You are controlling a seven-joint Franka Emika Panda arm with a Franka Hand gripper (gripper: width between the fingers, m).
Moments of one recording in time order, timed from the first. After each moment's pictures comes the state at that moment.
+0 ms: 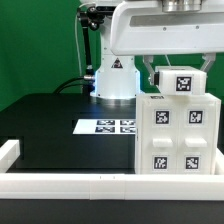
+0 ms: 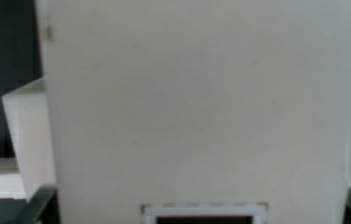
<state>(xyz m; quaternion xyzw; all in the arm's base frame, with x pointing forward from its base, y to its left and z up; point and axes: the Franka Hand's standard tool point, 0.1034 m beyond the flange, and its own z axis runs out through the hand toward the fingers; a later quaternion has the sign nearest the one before) 0.599 0.092 0.153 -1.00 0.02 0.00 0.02</state>
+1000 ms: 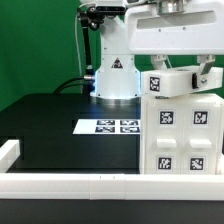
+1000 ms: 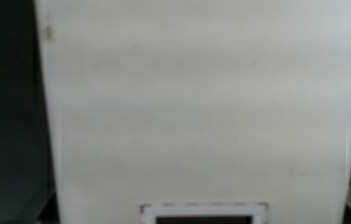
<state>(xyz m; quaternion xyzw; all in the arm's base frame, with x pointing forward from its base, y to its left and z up) 0.601 0.097 0.153 -0.87 0.48 0.02 0.05</state>
